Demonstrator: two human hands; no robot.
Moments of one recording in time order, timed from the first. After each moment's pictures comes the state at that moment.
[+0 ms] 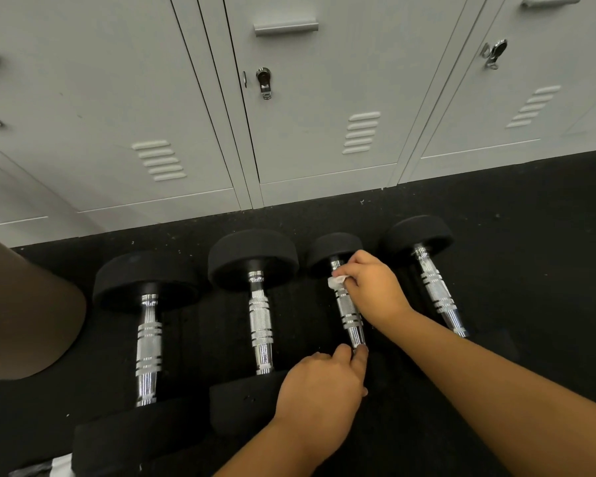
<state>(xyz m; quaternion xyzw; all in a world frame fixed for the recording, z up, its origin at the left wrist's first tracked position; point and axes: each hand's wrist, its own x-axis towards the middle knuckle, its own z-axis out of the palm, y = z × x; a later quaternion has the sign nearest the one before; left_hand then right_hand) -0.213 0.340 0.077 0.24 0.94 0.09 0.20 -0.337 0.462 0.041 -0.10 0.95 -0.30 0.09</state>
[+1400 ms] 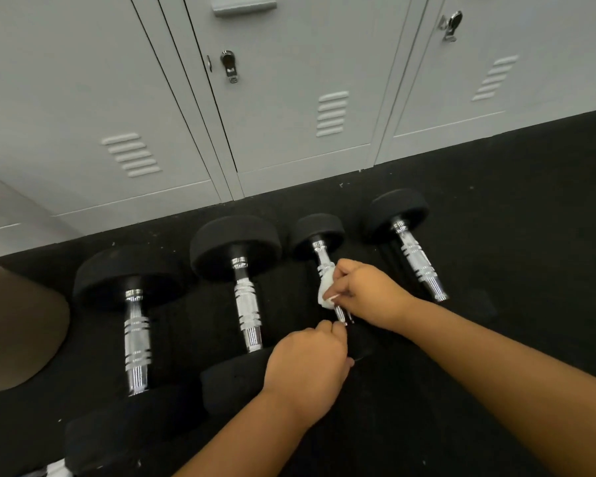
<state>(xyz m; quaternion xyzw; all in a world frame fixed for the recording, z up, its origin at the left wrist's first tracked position) -0.208 0.337 0.082 0.22 0.96 0.08 0.17 -0.300 0.483 0.046 -0.20 0.93 -0.26 0.19</state>
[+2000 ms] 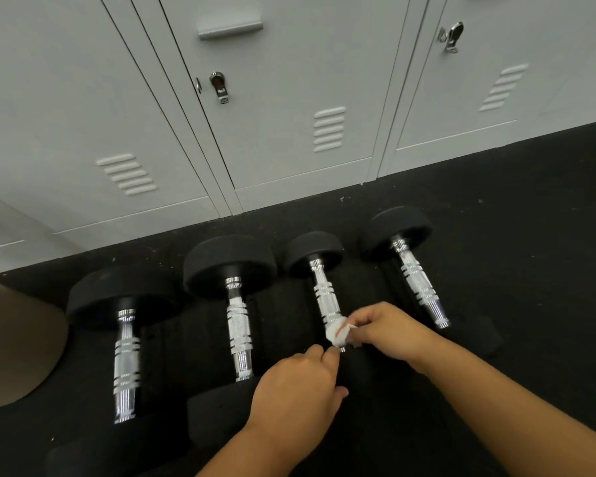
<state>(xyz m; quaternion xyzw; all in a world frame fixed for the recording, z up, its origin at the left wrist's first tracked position) -0.214 0.342 0.083 0.19 0.96 0.10 0.19 -0.286 0.510 0.048 0.06 0.78 -0.51 0.37</state>
